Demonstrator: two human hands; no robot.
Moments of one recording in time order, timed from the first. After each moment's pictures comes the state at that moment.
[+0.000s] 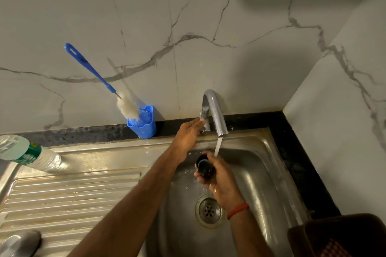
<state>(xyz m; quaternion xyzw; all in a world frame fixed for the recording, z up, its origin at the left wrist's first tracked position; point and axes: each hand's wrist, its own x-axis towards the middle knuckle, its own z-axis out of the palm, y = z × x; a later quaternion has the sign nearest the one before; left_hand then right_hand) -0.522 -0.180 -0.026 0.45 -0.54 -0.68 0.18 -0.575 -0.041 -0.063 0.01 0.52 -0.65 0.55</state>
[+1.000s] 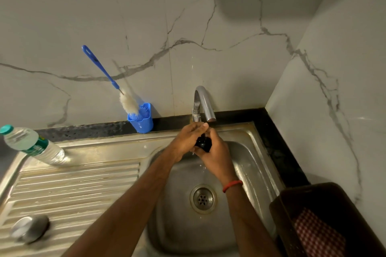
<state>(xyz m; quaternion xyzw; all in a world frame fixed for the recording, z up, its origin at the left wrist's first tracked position) -0.499 -0.119 0.007 0.38 -0.65 -0.64 0.14 -0.576 -0.020 -0.019 -0.43 0.74 -0.46 0.23</state>
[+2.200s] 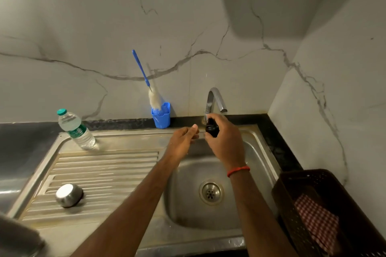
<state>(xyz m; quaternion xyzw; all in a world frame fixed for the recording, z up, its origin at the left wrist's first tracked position) -0.396 -0.061 0.024 0.43 -0.63 -0.59 0.26 -0.522 0.021 0.042 -0.54 0.72 -0.43 -0.05</state>
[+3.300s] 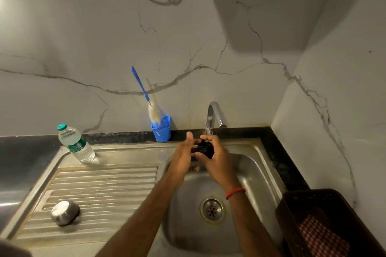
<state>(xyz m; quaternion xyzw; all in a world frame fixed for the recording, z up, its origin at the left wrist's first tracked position) -0.411 -0.049 0.037 0.42 -0.55 -0.66 0.29 -0.523 0.013 0.022 -0.49 0.68 -0.50 0.21</state>
